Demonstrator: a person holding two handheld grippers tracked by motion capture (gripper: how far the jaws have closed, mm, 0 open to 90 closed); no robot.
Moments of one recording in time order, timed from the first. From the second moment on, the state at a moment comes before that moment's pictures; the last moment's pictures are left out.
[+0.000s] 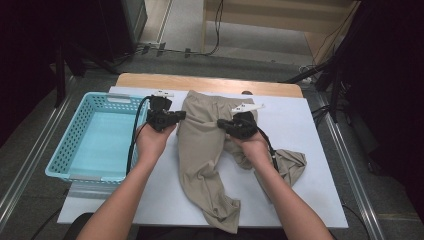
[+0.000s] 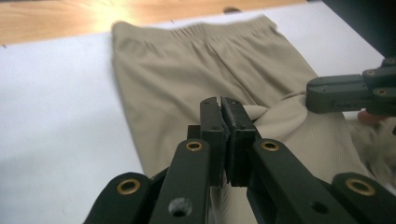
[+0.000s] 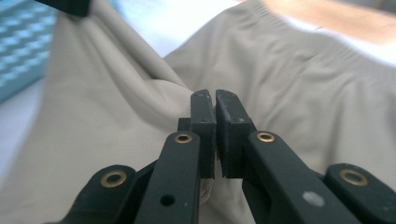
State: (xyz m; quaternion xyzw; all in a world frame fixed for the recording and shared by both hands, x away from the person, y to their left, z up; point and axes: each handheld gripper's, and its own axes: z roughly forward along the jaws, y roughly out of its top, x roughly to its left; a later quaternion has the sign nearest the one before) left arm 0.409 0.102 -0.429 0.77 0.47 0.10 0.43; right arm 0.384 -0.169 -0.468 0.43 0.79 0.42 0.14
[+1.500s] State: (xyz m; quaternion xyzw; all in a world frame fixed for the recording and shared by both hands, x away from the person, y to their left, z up) left arm 0.321 0.098 -0.509 0.83 0.43 0.02 0.36; right arm 0.285 -0.155 -0.513 0.38 0.84 0.38 0.05
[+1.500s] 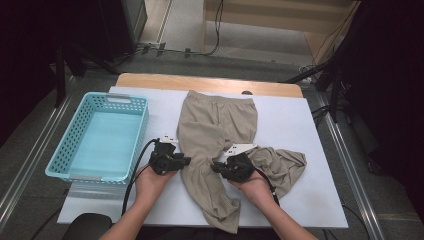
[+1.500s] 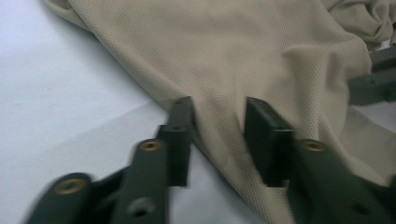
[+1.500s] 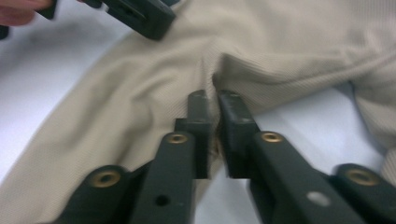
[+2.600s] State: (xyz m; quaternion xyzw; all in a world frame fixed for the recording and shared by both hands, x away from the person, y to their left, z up) left arm 0.400 0.106 -0.435 0.80 0.44 0.07 0.40; right arm 0.365 -0.178 -0.462 0.45 0.79 0.40 0.13
